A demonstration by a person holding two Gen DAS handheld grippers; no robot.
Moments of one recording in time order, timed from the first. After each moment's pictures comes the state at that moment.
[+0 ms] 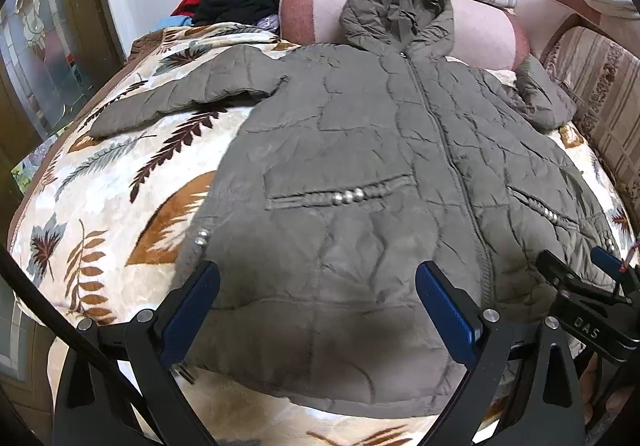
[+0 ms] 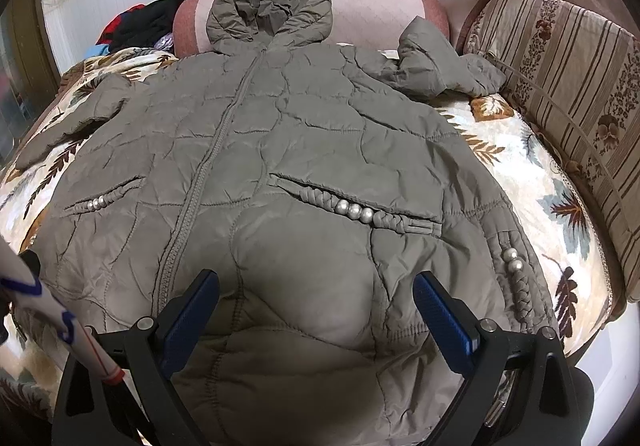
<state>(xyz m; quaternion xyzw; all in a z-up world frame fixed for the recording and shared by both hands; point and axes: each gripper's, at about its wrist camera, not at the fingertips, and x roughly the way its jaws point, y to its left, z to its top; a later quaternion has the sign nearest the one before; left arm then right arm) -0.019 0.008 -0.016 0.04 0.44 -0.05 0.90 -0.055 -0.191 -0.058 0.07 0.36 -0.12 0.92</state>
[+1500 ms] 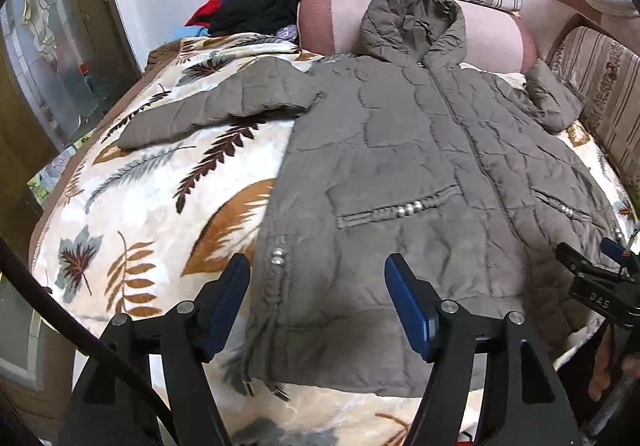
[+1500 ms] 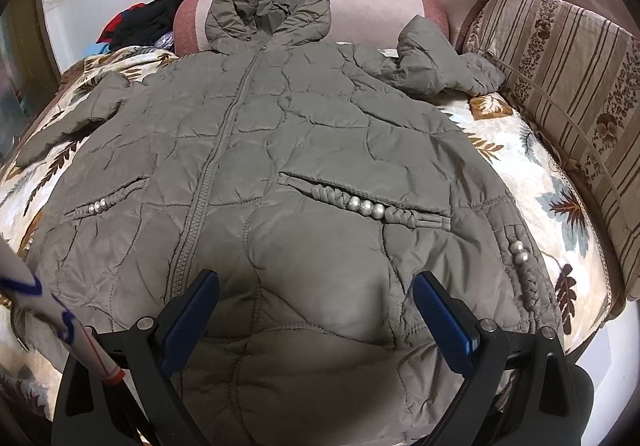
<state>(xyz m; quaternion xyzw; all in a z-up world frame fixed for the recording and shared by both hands) -0.028 0.050 0.013 0.06 0.43 -0.04 0.90 -0.057 -0.189 -0.062 0.07 0.36 -0.13 0.92</state>
